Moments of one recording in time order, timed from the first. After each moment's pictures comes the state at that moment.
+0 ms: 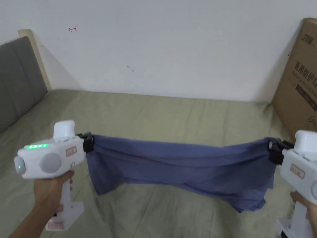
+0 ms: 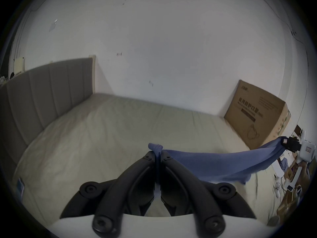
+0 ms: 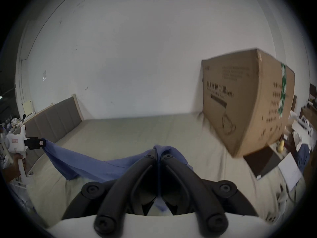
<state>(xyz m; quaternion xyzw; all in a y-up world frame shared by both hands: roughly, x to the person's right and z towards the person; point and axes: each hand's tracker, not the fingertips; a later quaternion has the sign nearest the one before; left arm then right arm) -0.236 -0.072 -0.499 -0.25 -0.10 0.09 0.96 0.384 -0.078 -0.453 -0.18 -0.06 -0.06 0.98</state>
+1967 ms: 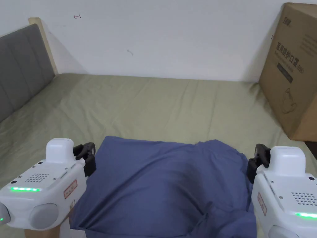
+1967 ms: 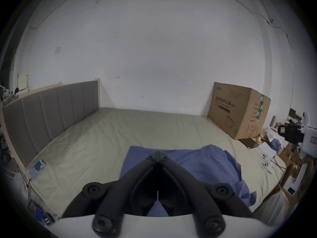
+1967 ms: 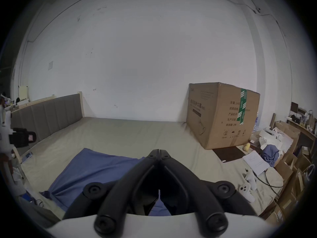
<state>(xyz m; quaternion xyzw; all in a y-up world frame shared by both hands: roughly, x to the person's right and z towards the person) -0.219 -0.041 -0.220 -0.17 -0.12 0.05 0.98 0.175 -0.017 -0.130 -0.11 -0.12 0.02 0.99</state>
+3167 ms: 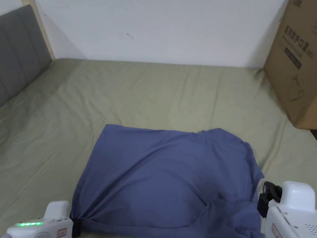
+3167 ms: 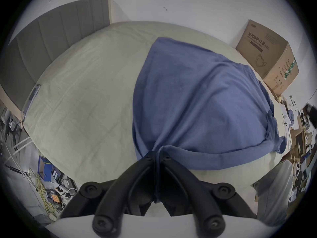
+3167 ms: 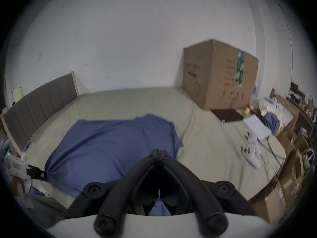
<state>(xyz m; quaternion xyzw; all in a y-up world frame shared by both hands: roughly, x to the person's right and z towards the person) -0.286 -0.214 -0.220 -0.50 -0.05 0.04 0.87 0.202 -0.100 -0.105 -0.26 -0.14 -0.04 0.96</state>
